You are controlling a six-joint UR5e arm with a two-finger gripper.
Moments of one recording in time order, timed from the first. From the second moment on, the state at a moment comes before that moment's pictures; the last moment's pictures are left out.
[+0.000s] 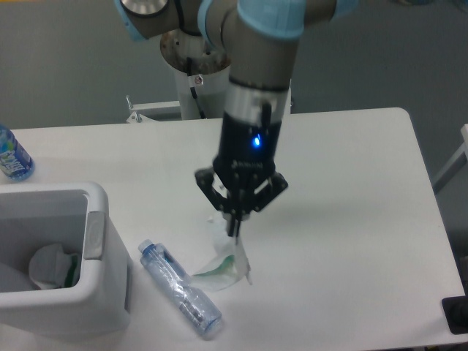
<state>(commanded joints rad) 2.34 -1.74 -1.36 -0.93 1.05 0.07</state>
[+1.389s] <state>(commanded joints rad) 2.23 -1.88 -1.38 -0.90 1.10 -0.09</state>
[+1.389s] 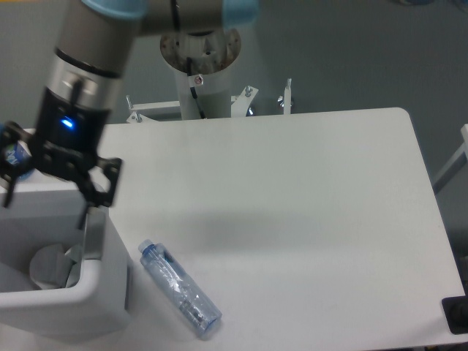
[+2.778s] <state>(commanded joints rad) 2.28 -2.29 -1.36 -0.89 1.41 -0.21</state>
